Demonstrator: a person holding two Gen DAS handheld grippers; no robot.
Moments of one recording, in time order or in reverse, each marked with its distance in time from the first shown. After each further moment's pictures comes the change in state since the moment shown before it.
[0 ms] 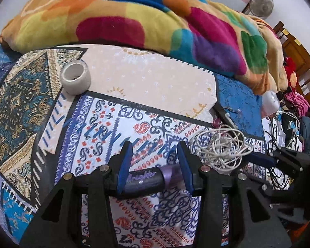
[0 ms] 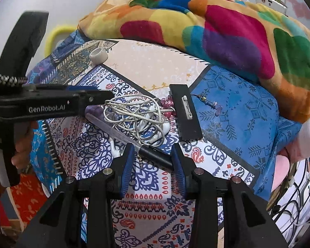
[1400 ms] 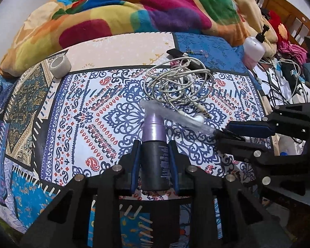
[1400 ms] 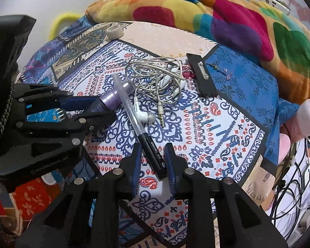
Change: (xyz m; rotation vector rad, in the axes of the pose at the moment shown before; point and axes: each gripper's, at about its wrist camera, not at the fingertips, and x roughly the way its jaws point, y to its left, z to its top) left arm -0.004 -0.074 -0.072 0.258 0.006 0.117; right arm -0.003 0.031 -0.038 -0.021 0.034 -0.025
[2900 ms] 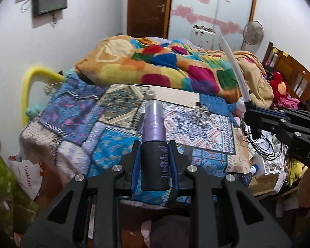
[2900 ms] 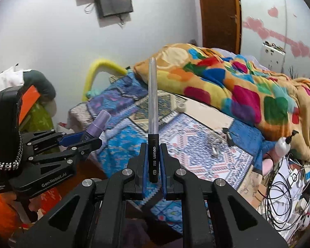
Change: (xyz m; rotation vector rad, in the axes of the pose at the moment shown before) left arm -0.290 0.065 -0.146 -0.252 -0.337 0.130; right arm -0.203 0.176 -0.022 -0.091 -0.362 0.047
